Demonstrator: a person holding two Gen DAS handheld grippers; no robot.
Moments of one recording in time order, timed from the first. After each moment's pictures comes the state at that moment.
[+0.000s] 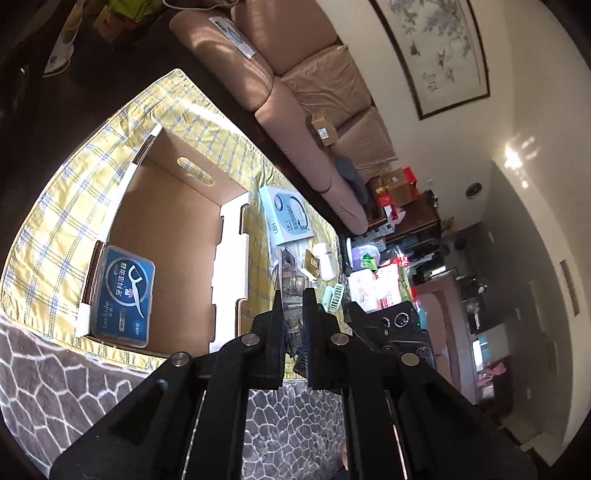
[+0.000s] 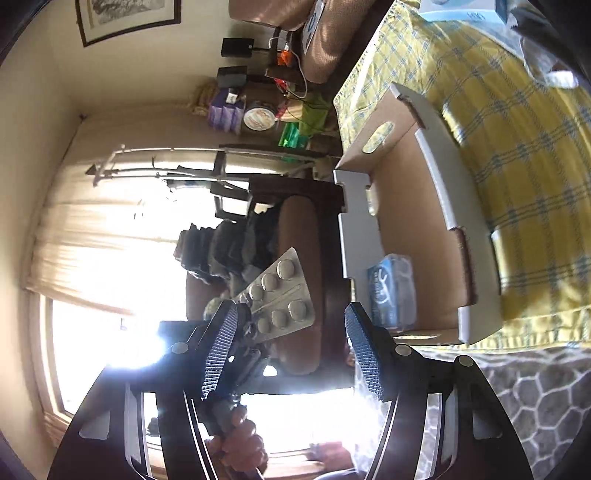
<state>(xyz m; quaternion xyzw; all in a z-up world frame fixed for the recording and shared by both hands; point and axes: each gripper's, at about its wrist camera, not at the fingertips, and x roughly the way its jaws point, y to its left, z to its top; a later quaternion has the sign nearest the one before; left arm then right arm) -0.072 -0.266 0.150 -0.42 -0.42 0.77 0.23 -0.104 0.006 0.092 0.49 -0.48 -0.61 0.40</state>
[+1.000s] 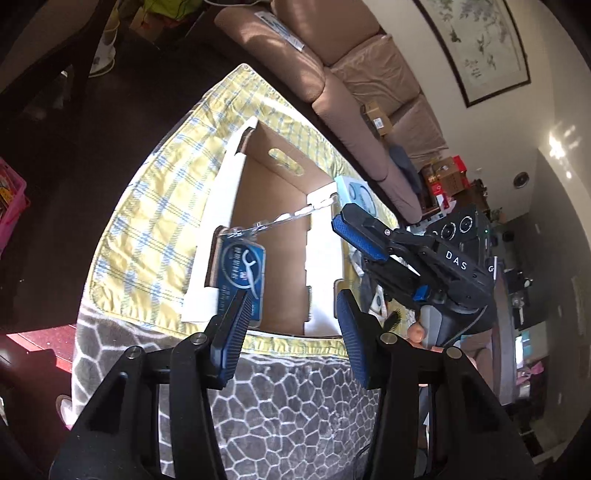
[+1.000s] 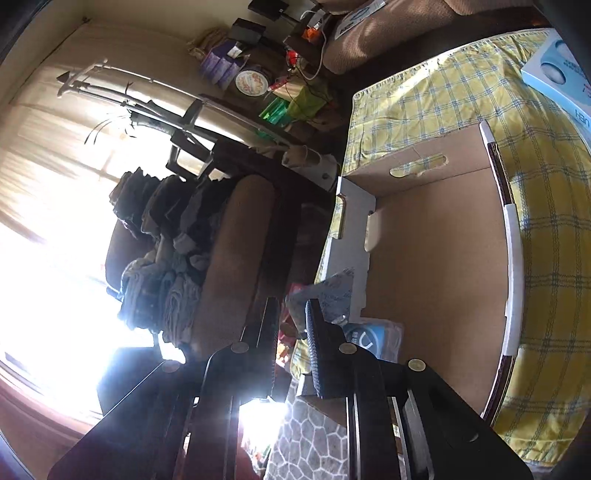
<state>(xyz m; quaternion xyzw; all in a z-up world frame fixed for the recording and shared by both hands) -0.052 -0.327 0.108 -0.48 -0.36 0.78 0.15 -0.158 -0.095 0.102 0.52 -0.26 -0.71 0.40</state>
